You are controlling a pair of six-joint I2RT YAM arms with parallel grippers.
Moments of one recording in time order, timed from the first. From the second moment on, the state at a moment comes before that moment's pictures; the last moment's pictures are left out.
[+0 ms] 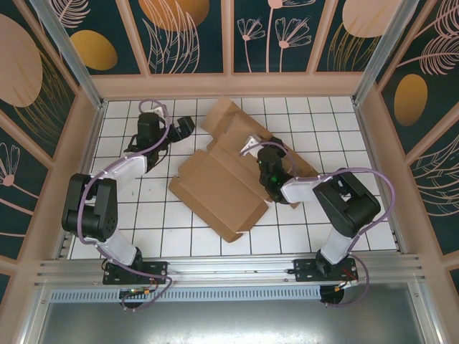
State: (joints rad) left arm -0.19 1.66 0.99 0.24 0.23 -0.60; right arm 0.66 1.72 0.70 0.81 0.81 -1.06
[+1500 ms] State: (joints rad) left arm -0.12 1.93 1.16 0.33 0.39 -0.71; right arm 0.68 1.83 0.72 1.31 0.81 -1.58
